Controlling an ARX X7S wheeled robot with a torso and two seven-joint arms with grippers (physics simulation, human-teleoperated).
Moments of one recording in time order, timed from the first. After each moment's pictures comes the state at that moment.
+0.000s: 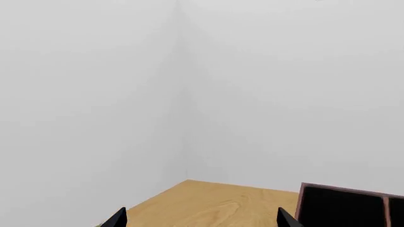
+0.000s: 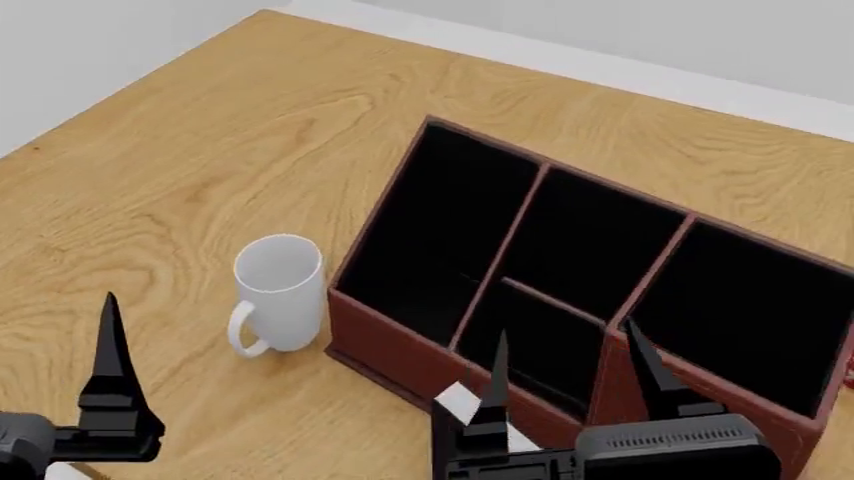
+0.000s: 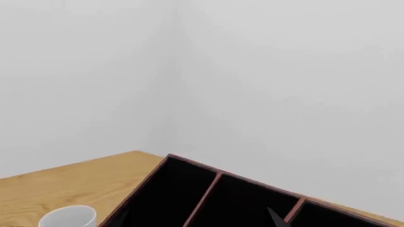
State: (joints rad) left arm -0.11 -0.22 0.10 0.41 -0.11 -0.15 -0.20; right arm 0.18 0.21 -0.14 -0.13 0.14 0.00 0.06
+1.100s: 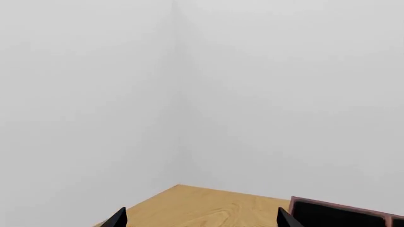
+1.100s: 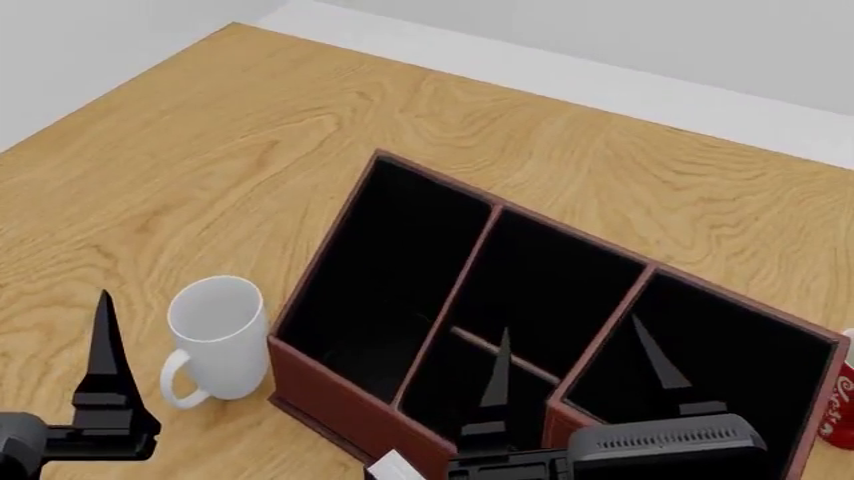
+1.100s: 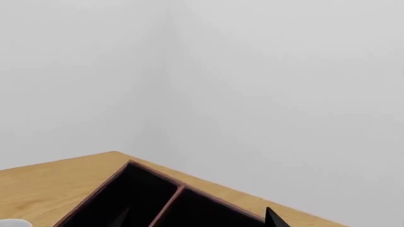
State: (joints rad) left arm -0.11 -0.24 0.11 0.42 -0.14 -0.15 -0.24; right arm 0.17 0.24 -0.18 -0.16 0.11 0.02 0.12
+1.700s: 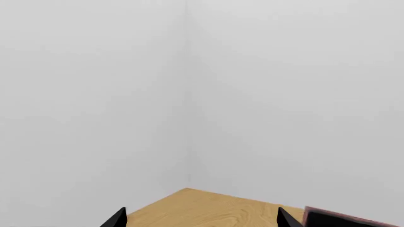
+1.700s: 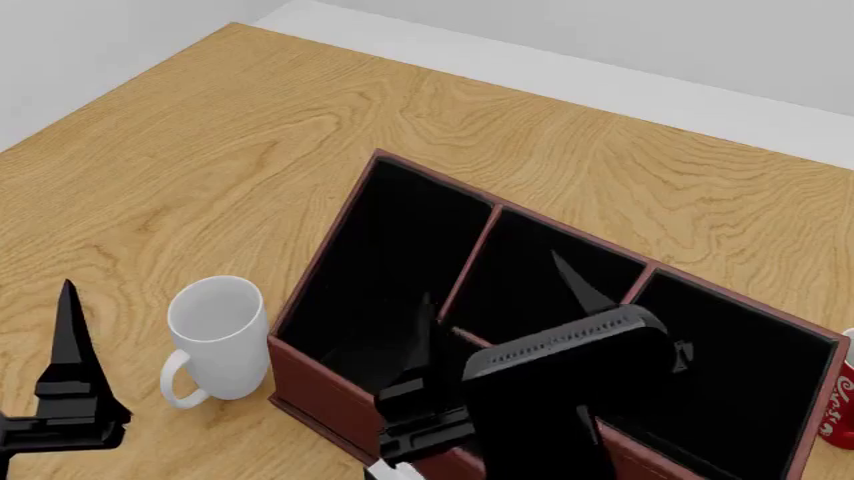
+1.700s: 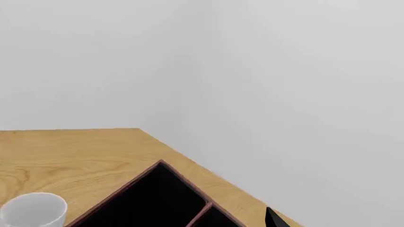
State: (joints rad) left arm -0.11 -0.27 0.07 0.45 -0.19 -0.16 -0.26; right arm 0.34 0.27 -0.31 -0.51 0.05 0.60 0.09
